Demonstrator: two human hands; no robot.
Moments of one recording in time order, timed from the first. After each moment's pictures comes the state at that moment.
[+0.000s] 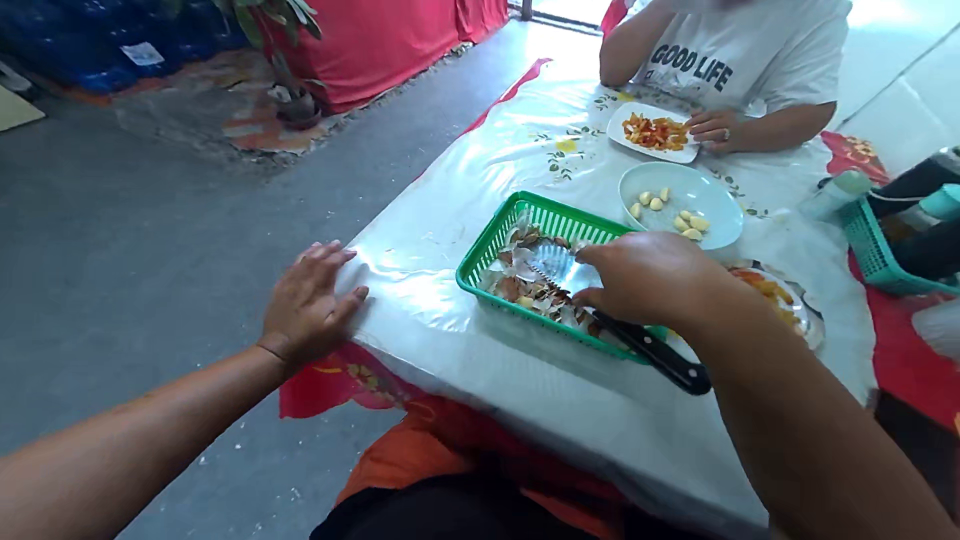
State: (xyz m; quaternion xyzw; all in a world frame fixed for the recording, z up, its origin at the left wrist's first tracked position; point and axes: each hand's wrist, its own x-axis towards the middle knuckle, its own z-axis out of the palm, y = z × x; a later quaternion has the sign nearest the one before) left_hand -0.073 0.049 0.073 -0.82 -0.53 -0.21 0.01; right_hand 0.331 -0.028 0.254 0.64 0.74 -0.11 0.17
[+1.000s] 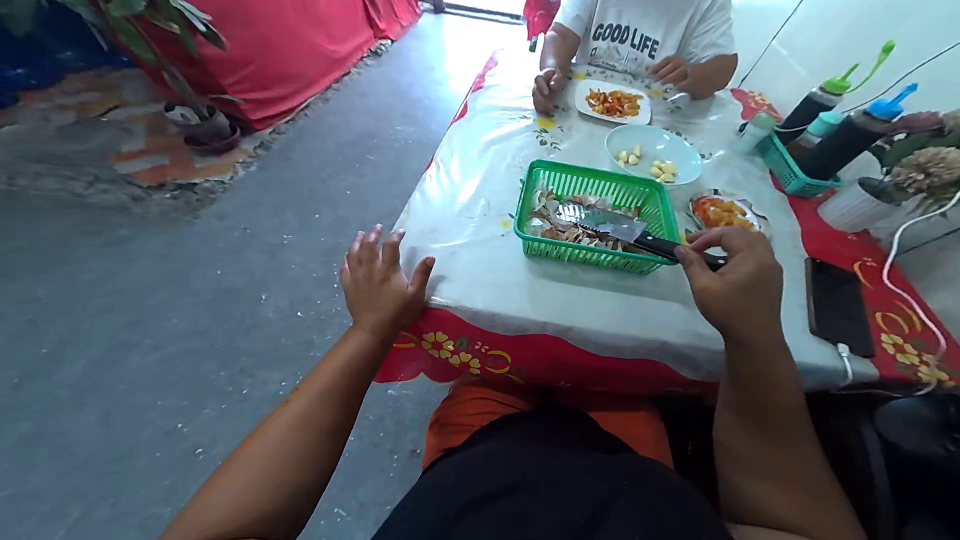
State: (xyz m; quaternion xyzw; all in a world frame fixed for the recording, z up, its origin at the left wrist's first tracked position) left_hand -0.063 0.054 0.070 -0.80 -0.53 -0.26 -0.01; right_hand 0.310 -0.161 0.174 0.73 0.56 0.12 -0.36
